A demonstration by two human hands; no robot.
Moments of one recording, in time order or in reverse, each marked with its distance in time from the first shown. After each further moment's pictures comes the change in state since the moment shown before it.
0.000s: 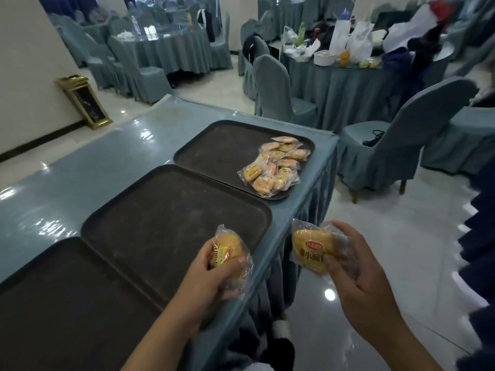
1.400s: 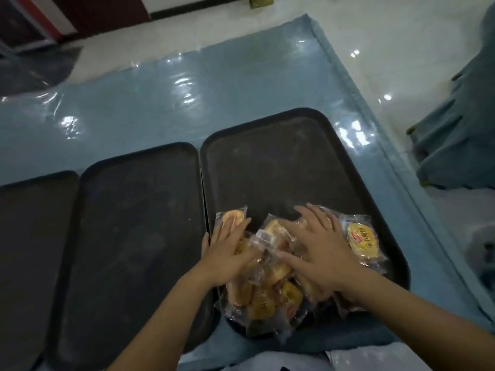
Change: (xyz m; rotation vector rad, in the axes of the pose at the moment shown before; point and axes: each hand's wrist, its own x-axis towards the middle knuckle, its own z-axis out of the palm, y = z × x) left_hand 0.437 0.064 0.100 0.792 0.395 -0.461; right_hand 0.616 0.152 0.078 -0.896 -1.290 -0.568
